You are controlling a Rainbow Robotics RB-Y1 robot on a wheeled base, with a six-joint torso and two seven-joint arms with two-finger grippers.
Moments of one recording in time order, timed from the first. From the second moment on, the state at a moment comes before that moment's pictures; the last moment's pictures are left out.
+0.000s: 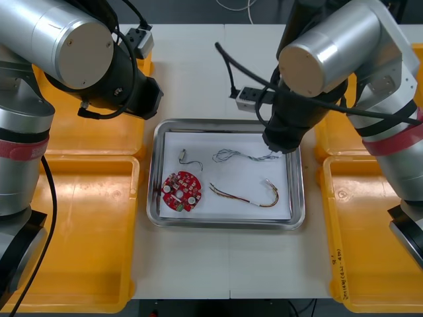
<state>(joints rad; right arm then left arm) -0.87 -0.43 0.35 -1.68 -0.61 1.91 1.95 -0.78 0.41 -0.17 -1.95 0.50 1.91 -1.30</state>
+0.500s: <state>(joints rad) -0.82 -0.52 0.15 -1.97 -0.64 1.92 1.62 -0.77 0.40 -0.17 -1.95 0.50 1.91 -1.30</state>
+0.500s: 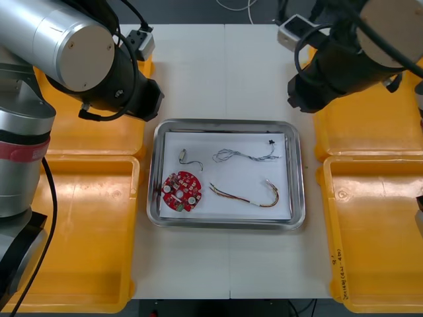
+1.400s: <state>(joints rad) -0.43 -0.84 -0.28 -2.10 -0.82 1.92 1.36 -0.76 0.38 -0.45 -1.86 0.47 1.78 -0.93</state>
